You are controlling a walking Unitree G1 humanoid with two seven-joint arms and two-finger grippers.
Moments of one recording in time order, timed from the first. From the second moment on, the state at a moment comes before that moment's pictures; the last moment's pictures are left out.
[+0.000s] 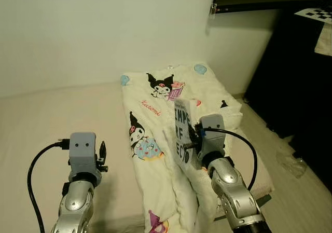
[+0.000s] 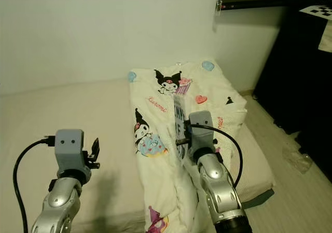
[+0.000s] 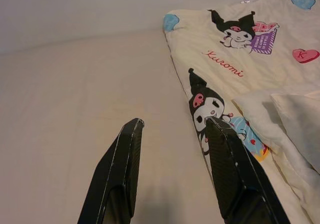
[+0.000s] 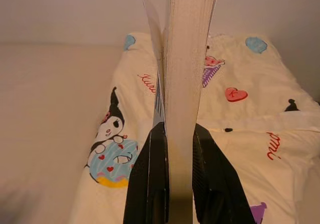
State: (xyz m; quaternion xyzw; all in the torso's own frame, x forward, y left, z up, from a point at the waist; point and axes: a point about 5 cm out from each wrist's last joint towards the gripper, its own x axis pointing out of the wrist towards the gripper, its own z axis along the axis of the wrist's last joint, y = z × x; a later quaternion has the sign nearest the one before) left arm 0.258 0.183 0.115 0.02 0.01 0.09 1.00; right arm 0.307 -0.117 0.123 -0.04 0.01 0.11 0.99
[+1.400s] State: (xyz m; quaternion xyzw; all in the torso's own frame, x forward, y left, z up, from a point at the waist) left arm 0.264 0.177 0.113 0.02 0.01 0.09 1.00; right arm 0.316 -0.105 0.130 -0.07 0.01 0.15 0.99
